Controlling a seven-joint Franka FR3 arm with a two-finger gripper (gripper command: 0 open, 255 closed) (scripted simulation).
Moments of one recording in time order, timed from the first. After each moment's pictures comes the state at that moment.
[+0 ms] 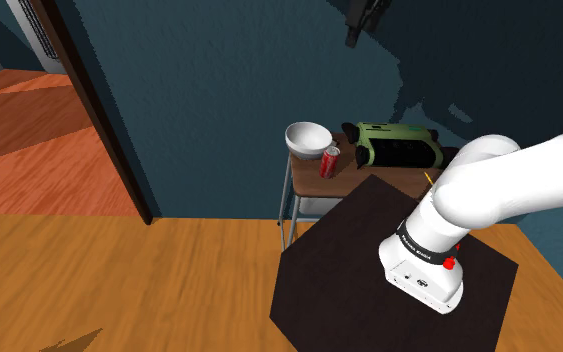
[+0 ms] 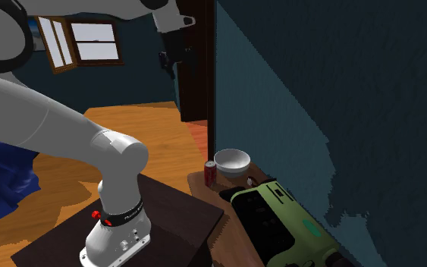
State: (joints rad) arm 0.01 -0.78 0.03 -2.26 -0.12 1.63 -0.11
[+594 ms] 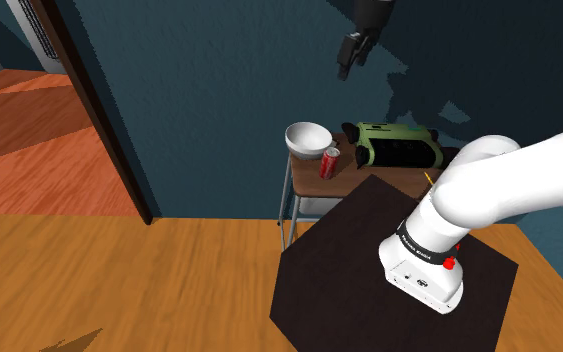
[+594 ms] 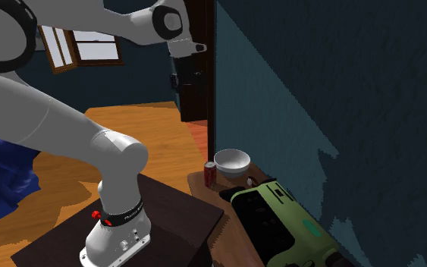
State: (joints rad) arm -0.01 -0.76 -0.03 -2.44 -0.13 1.81 -0.14
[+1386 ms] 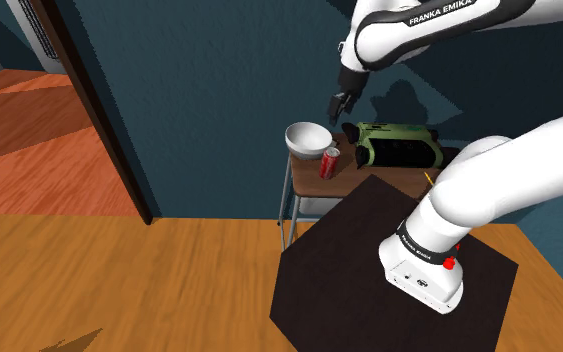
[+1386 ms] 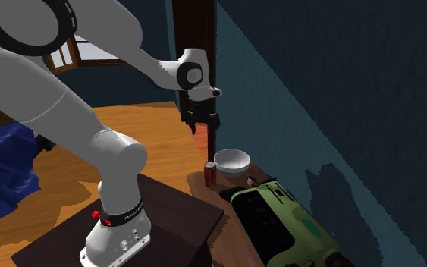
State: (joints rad) arm -0.05 -0.56 -0.16 -2.69 -0.15 2.20 -0.20
